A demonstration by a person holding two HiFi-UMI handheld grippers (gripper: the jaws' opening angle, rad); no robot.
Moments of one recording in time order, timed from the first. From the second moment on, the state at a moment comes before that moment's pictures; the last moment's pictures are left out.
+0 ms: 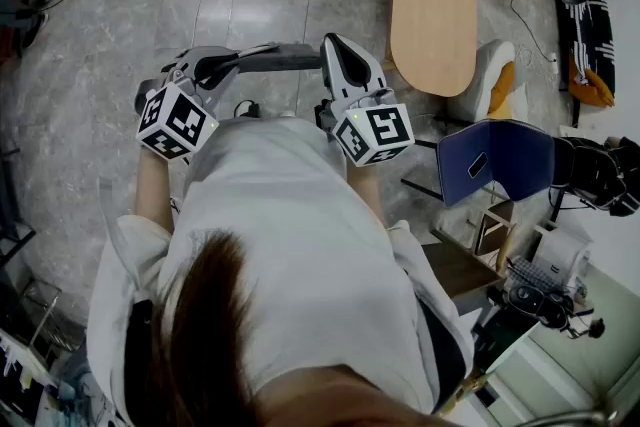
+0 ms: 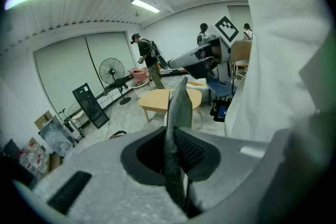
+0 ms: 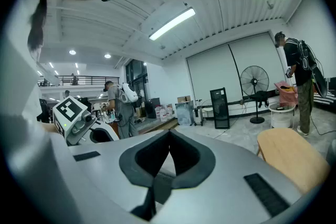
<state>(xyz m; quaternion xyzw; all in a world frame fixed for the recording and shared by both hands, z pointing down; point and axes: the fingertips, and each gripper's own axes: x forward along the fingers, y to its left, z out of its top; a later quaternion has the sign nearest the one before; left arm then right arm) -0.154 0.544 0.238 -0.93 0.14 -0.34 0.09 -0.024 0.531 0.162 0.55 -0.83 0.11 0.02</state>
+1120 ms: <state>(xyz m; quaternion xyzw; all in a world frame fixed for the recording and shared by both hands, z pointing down) -0.060 0.580 0.241 -0.93 0.16 -0.32 0.07 0.067 0.579 0.166 0.55 -0.83 0.11 -0.01</state>
